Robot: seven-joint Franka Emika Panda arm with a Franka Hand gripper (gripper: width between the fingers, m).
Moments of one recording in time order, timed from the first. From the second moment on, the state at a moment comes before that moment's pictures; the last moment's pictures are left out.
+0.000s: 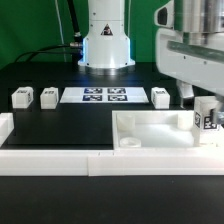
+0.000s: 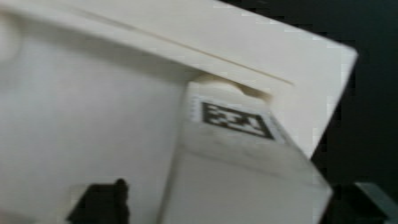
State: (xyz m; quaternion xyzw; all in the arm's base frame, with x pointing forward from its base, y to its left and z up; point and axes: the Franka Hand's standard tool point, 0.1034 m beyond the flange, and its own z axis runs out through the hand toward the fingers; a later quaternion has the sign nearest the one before) arm 0.629 0.110 0.074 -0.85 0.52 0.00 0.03
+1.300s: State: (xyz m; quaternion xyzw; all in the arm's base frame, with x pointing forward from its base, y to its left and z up) arm 0.629 0.122 0.074 -0.97 0.26 -0.02 0.02
